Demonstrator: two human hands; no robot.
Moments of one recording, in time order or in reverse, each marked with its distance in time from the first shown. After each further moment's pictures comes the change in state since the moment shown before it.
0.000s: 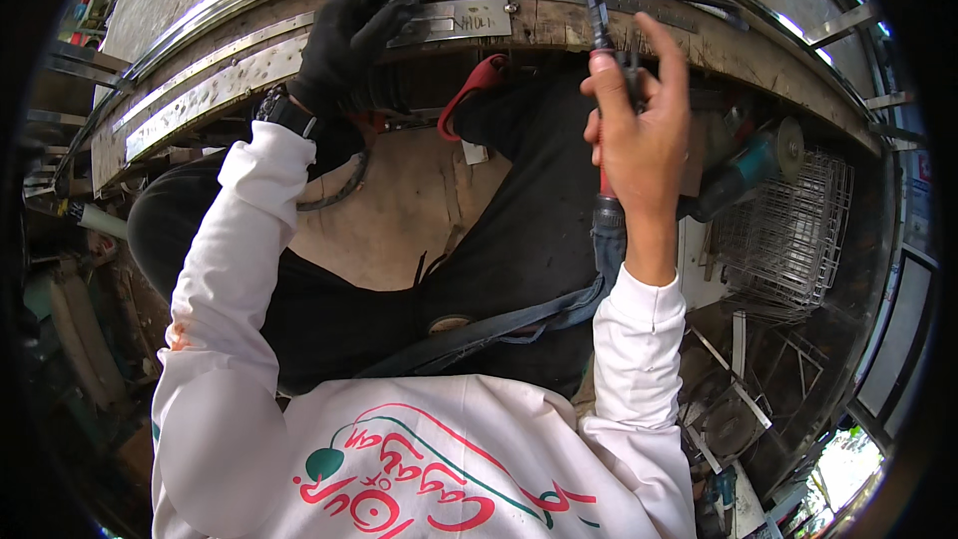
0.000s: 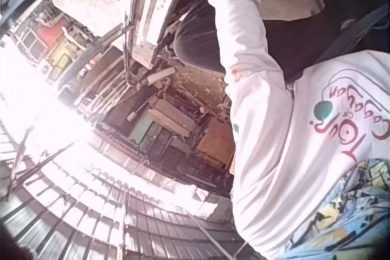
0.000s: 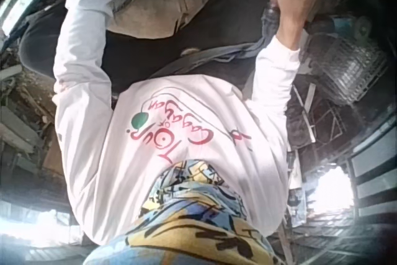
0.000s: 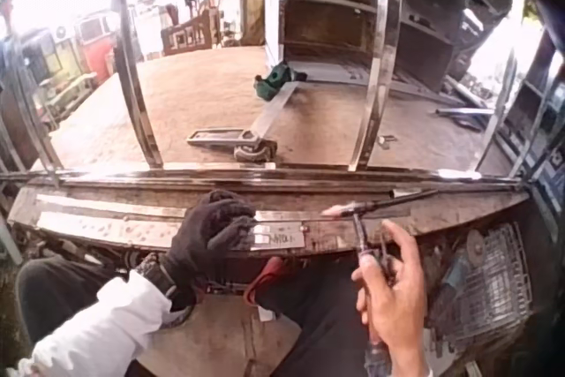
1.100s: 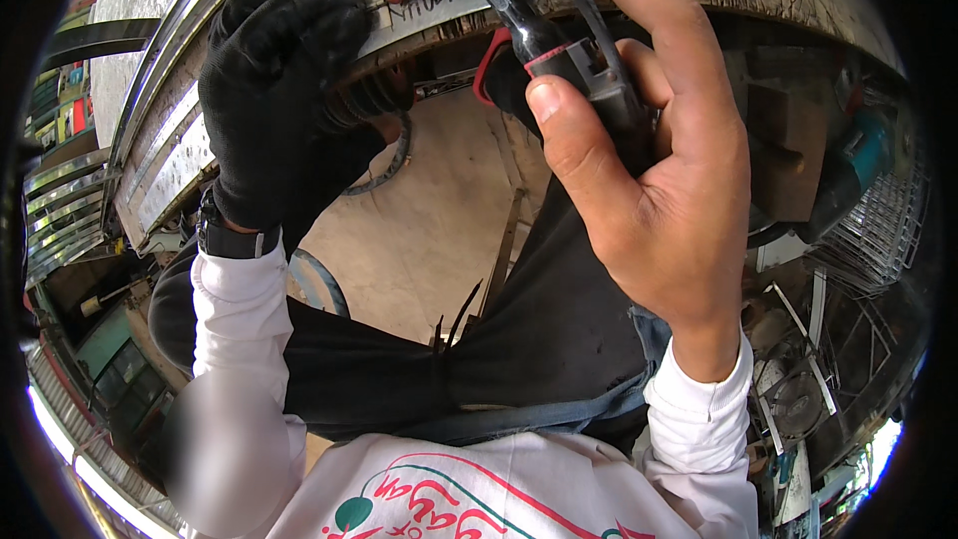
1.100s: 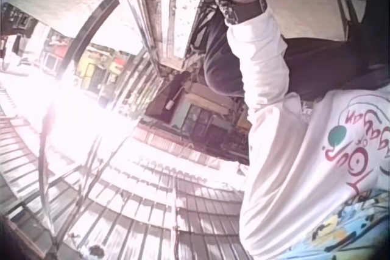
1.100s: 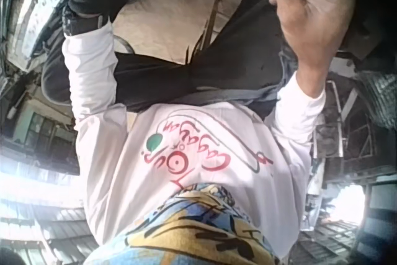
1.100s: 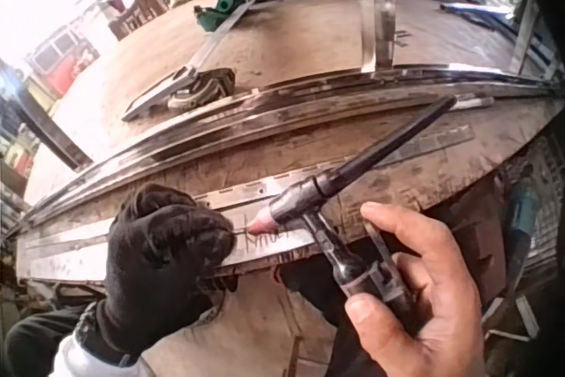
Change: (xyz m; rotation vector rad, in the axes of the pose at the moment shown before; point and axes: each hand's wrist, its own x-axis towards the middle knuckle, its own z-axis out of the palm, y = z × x) left_hand 0.004 0.006 0.007 0.456 -0.183 0.131; right_hand 0.012 0.022 0.041 -0.035 -0.104 0.040
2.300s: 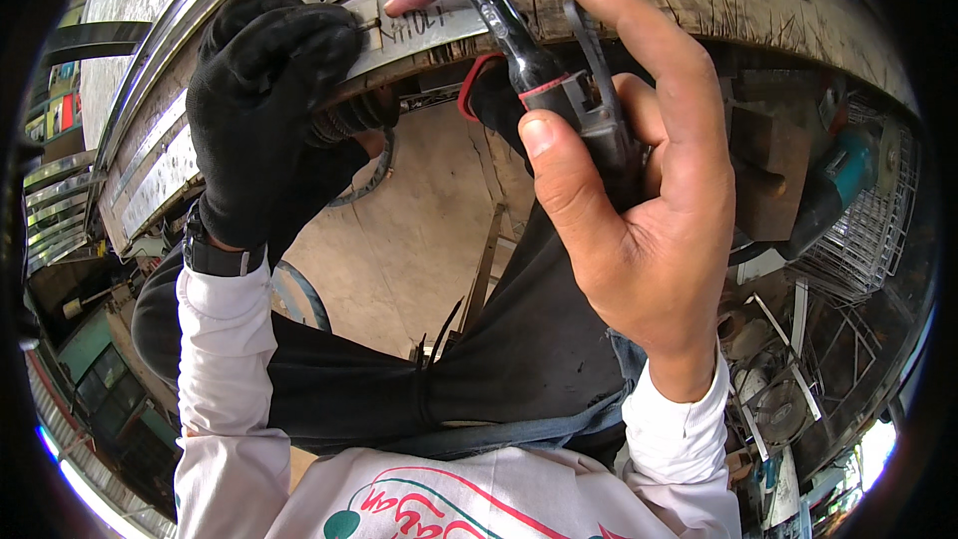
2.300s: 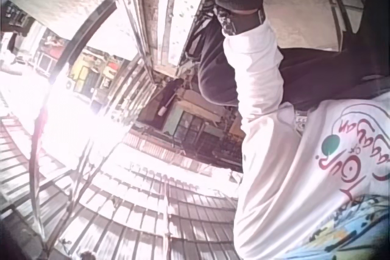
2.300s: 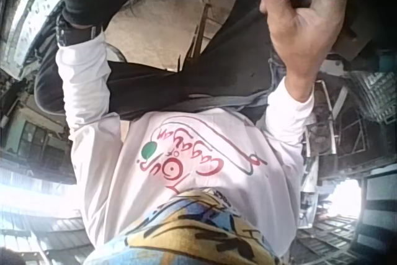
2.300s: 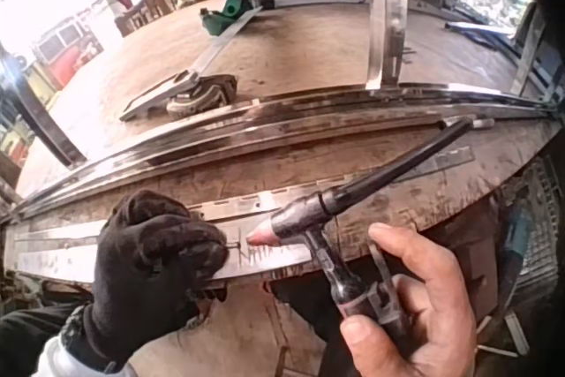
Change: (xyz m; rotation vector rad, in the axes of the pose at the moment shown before) left_hand -0.002 0.003 -0.001 -0.060 0.036 -0.049; right_hand 0.001 0.029 -0.012 -0.025 -0.030 -0.141
